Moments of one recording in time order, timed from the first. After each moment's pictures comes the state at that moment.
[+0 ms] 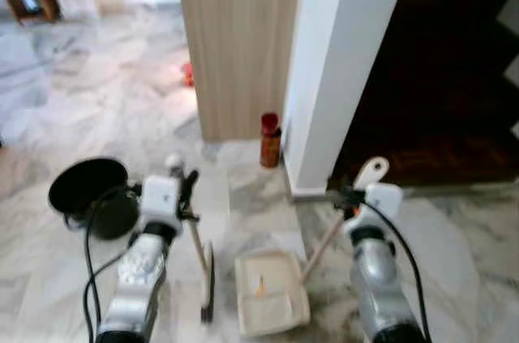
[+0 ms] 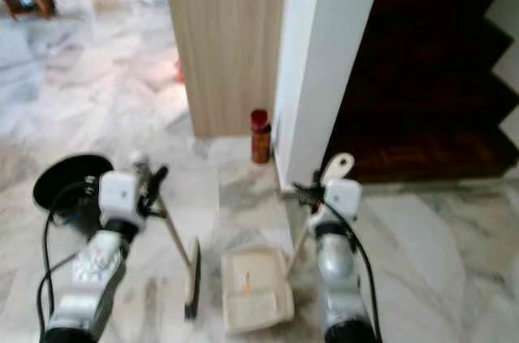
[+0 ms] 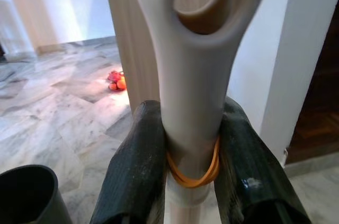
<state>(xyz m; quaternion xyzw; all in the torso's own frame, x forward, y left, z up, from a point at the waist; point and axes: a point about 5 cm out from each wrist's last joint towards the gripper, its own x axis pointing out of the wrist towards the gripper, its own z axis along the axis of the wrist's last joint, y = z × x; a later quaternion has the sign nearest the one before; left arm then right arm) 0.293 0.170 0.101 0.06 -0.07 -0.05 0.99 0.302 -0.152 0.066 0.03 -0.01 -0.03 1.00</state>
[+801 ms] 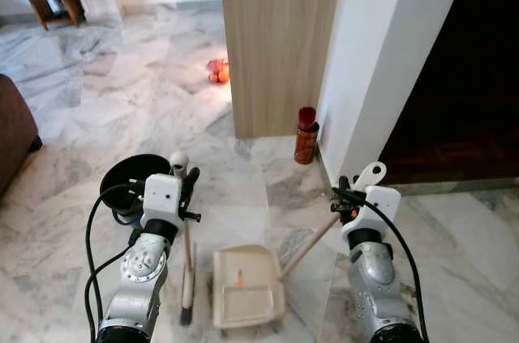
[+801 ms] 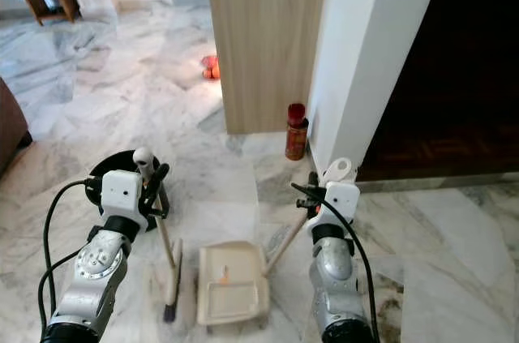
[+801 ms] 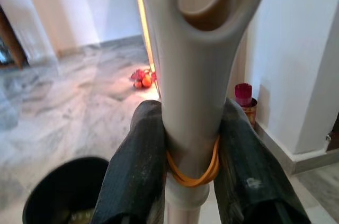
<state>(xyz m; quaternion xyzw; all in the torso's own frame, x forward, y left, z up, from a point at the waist) 0.295 0.159 0.104 0.06 -0.08 -0.07 0.99 0.301 -0.158 0.063 0.04 0.00 -0.04 1.00</state>
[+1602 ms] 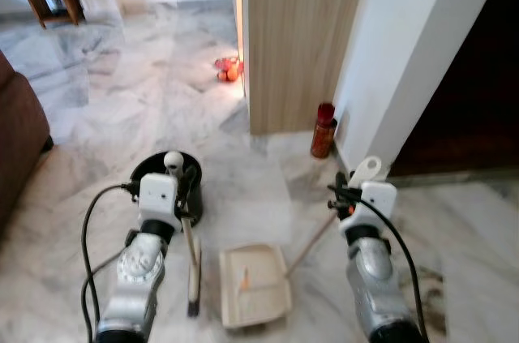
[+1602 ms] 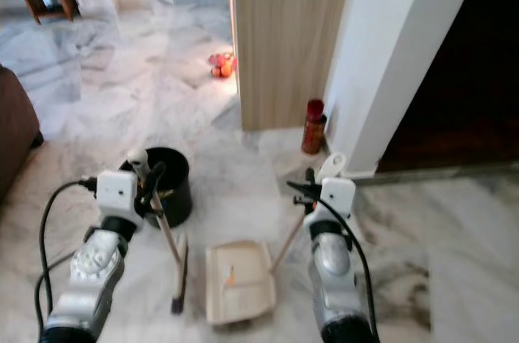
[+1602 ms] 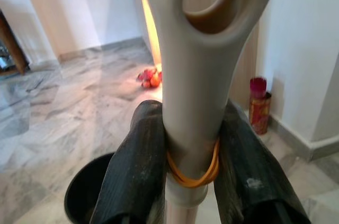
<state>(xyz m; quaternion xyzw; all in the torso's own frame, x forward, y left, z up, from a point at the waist) 0.293 0.160 0.106 0.07 -0.08 -0.06 0.99 0.301 -0.155 0.063 0.05 0.00 -0.04 1.00</state>
